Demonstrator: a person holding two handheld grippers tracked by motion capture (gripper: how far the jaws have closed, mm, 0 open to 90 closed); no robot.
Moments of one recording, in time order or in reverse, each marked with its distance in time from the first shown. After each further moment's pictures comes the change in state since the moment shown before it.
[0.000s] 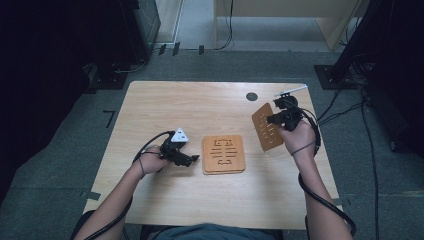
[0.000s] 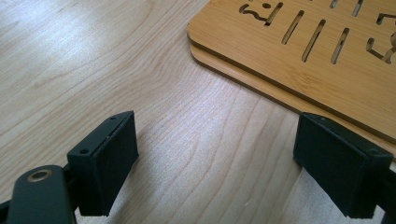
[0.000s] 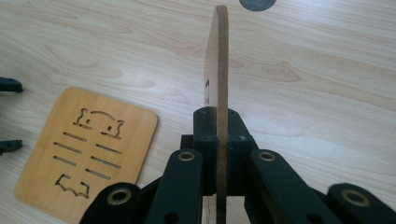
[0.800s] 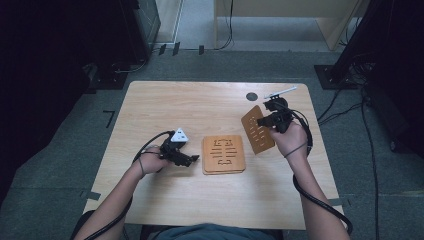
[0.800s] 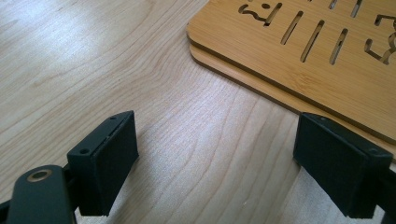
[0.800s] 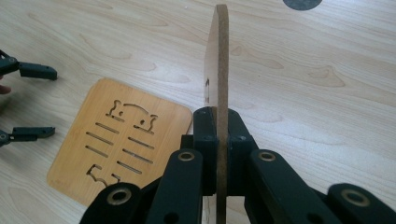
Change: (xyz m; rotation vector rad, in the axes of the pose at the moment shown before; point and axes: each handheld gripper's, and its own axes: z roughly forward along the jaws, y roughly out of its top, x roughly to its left) left arm 0.000 0.000 -0.001 0.002 -0.003 -0.006; right arm 0.024 0.001 0.005 0.021 0.070 -0.049
